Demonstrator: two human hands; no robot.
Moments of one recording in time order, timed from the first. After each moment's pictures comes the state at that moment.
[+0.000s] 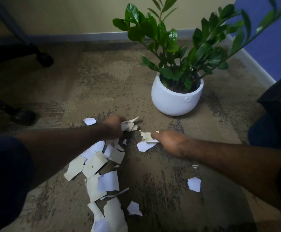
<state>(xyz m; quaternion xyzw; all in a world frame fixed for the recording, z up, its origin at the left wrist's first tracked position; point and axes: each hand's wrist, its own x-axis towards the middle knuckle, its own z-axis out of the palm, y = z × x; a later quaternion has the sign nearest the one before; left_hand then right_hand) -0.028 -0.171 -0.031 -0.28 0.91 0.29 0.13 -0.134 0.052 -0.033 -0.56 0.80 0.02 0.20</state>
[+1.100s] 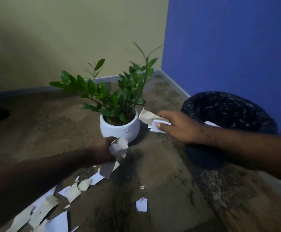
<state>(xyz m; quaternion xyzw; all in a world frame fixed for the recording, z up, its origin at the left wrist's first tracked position) -0.087 -0.024 0.073 -0.12 0.92 0.36 0.14 -0.212 0.229 0.145 -0.45 0.84 -0.31 0.07</state>
